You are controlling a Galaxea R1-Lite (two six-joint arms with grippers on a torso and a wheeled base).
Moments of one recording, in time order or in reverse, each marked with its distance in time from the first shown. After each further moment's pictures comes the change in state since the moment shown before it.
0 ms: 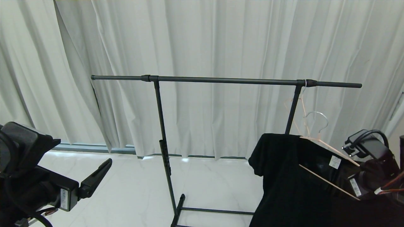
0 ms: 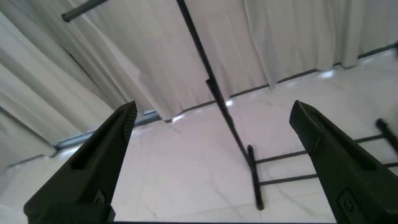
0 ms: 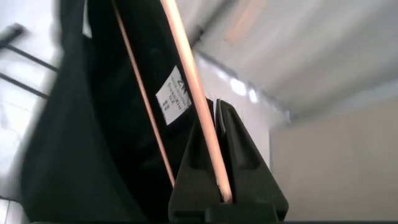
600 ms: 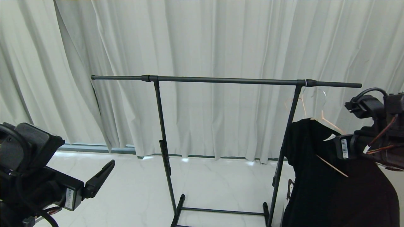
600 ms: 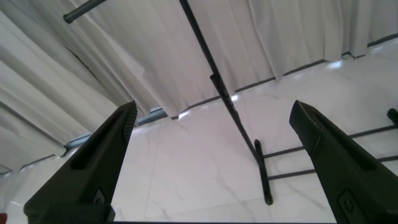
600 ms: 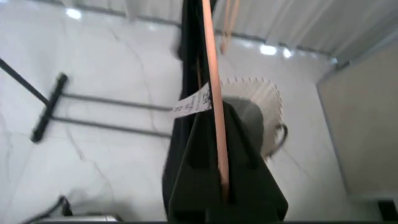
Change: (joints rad) left arm 0.005 0.026 -0.001 0.000 0.000 0.010; right arm 0.015 0.074 -0.363 0.318 -0.008 0.345
